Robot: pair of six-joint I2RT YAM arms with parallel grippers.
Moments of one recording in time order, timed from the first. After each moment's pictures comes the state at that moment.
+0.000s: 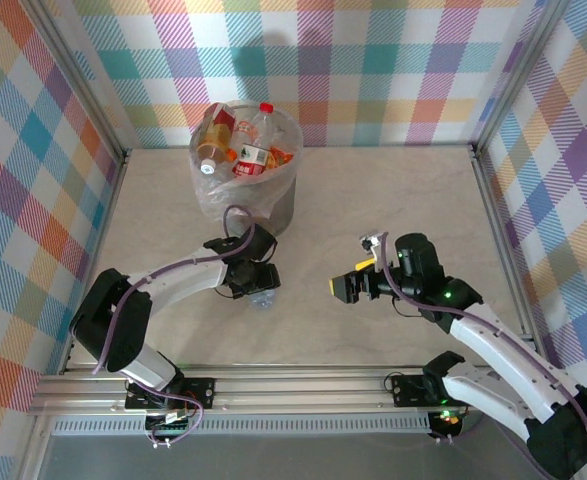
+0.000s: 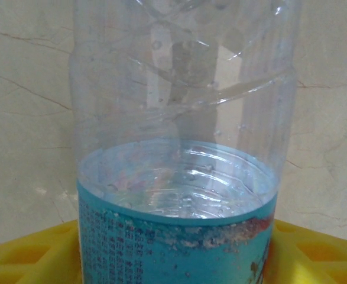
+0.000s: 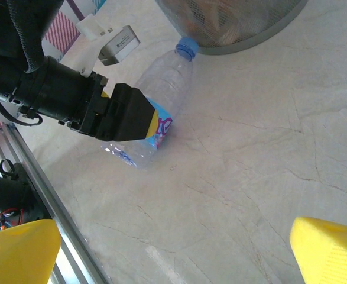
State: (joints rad) left arm -0.67 1.54 0.96 -0.68 -0.01 -0.86; right arm 0.55 0.85 0.65 -0.40 -0.43 0.28
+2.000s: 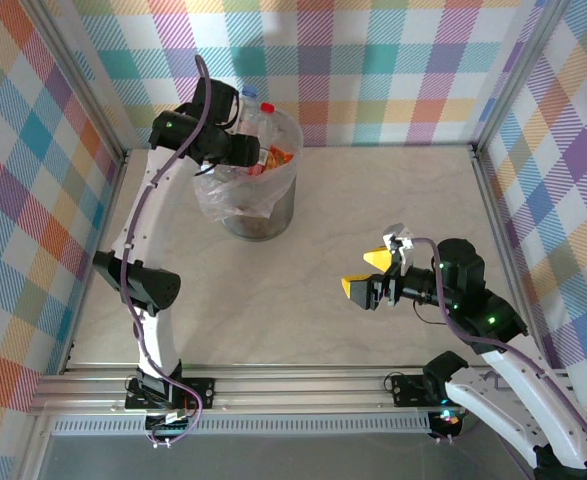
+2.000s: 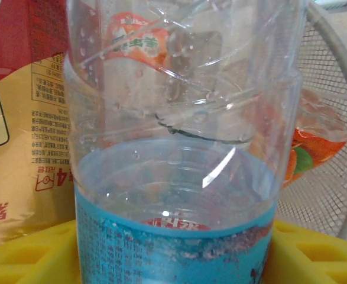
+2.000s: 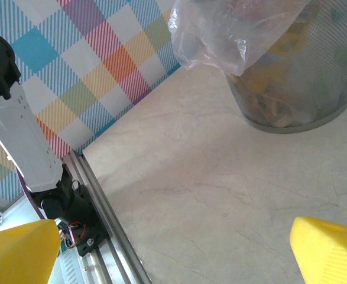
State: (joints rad) left arm -0.38 1.96 2.42 -1.33 -0.10 -0.17; right arm 0.55 0.63 0.79 -0.50 -0.53 0.28
